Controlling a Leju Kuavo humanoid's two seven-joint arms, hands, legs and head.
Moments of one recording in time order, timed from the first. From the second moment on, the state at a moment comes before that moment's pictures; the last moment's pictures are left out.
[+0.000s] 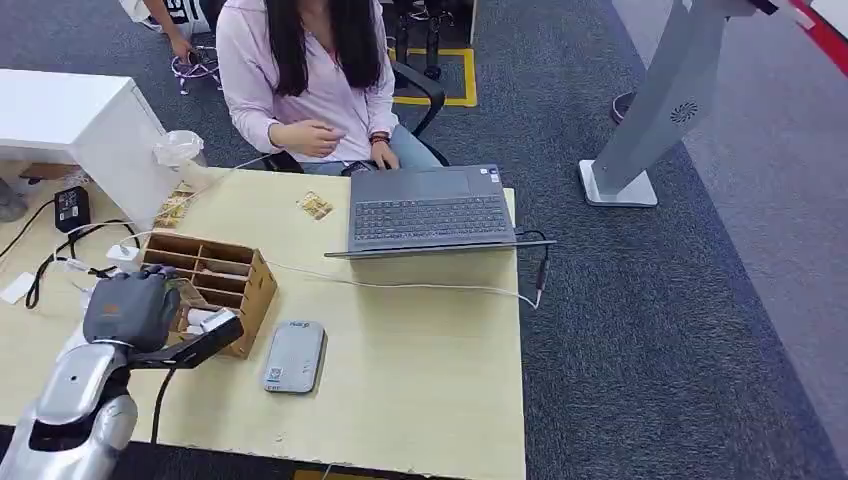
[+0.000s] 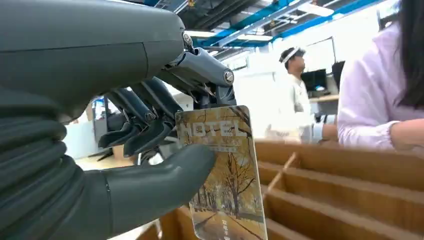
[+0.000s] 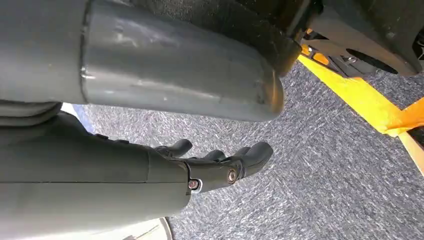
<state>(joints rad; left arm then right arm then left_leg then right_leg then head) -0.31 0.24 -0.24 -1.40 -1.27 0.03 0.05 -0.04 0.19 -0.88 -0.19 1.52 -0.14 -0.09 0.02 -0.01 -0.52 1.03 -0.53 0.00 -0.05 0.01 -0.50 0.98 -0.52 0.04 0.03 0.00</state>
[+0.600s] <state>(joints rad) -0.71 0.30 -0.20 -1.16 -1.19 0.12 0.08 -0.05 0.19 -0.86 -0.19 1.52 -0.11 -0.10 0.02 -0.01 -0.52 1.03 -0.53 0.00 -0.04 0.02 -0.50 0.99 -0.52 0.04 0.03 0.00</state>
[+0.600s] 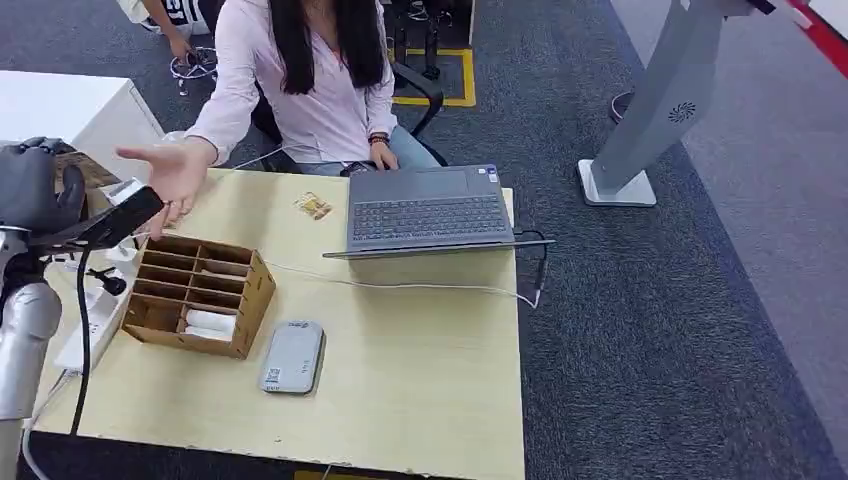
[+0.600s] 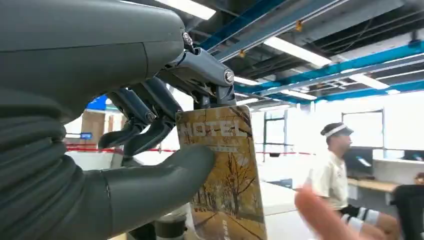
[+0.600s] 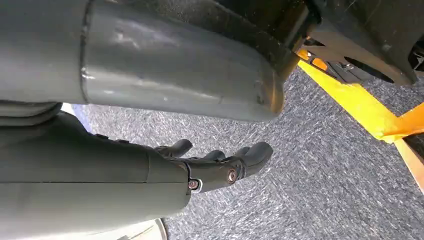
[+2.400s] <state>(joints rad) 0.12 0.03 0.97 -1.85 0.29 -0.80 -0.37 -0.02 0.18 -0.87 -0.19 1.51 -0.17 -0.11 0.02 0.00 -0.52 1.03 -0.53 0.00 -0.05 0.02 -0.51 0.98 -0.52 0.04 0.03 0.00</state>
